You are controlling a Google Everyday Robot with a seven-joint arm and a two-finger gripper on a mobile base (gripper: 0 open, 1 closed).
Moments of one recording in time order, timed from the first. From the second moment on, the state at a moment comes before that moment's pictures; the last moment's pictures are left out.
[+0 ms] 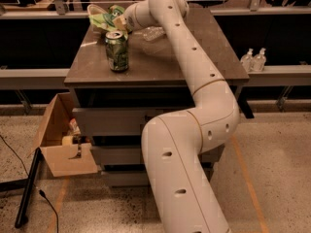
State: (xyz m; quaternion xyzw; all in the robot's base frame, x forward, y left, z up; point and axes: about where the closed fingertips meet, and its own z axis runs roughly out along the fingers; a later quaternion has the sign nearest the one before) arm 0.932 0.122 0.910 -0.39 0.73 0.20 0.52
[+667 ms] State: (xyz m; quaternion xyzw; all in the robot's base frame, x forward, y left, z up) arm 0.931 0.138 0.930 -0.36 0.74 0.22 0.53
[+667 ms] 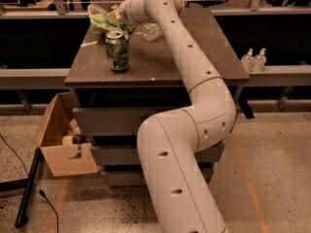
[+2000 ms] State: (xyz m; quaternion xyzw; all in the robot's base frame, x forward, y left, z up) arm 0.931 0.150 0.924 -0.37 0.73 0.22 0.53
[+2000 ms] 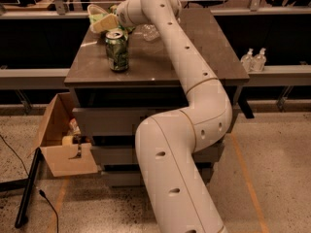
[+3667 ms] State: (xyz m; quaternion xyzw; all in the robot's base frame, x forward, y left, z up) arm 0.948 0.151 0.864 -0.41 0.71 0.21 0.53
